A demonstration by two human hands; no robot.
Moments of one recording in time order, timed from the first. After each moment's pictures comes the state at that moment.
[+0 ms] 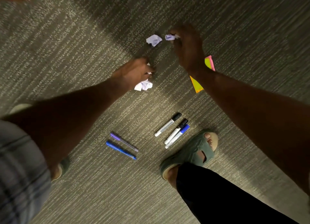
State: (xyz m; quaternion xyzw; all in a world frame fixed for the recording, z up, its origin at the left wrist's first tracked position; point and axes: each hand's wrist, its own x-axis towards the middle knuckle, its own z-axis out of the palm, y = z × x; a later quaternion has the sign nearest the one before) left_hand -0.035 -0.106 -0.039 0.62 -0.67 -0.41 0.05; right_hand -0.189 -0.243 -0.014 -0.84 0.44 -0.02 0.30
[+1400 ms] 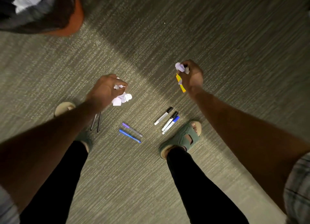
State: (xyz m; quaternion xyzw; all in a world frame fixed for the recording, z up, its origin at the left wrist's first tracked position) left_hand 0.045 -0.039 0.130 0.72 -0.49 -0.47 0.14; right_hand -0.210 -0.202 0.129 -0.61 0.68 -0.02 0.41
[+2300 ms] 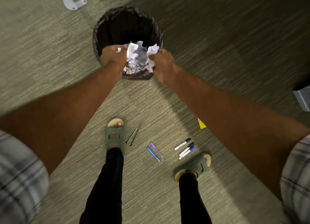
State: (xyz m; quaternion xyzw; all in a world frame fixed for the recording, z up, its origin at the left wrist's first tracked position) left_hand 0.273 -0.104 0.321 0.84 0.01 -0.32 0.44; right_hand 0.158 -0.186 0.361 -0.42 0.59 -0.04 0.69
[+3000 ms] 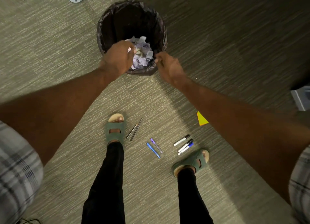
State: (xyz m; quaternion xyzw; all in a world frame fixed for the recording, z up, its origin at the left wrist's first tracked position) left_hand 0.284 -0.066 0.340 0.83 -0.44 -0.27 0.18; right_hand 0.122 -0.178 0.355 -0.79 0.45 0.12 0.41
